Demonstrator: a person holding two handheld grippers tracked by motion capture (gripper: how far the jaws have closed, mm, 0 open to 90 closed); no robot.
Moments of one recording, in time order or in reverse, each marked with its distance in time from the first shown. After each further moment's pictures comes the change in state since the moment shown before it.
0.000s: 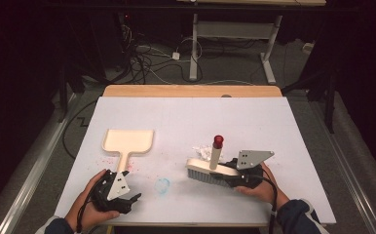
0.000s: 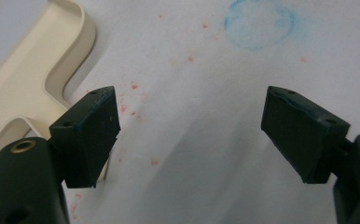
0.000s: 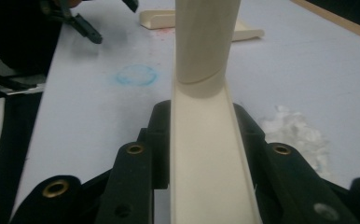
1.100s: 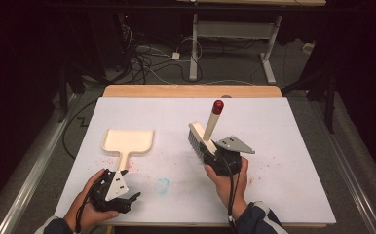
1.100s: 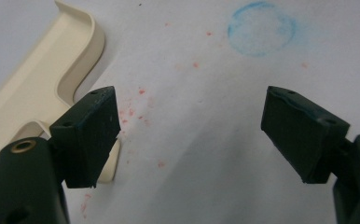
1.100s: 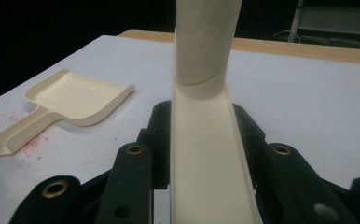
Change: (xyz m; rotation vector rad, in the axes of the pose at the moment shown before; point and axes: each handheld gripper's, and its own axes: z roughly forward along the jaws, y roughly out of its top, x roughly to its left) left arm -0.001 0.001 -0.005 -0.021 0.016 0.002; right arm 0.031 0.064 0.044 -0.092 -0.638 0.473
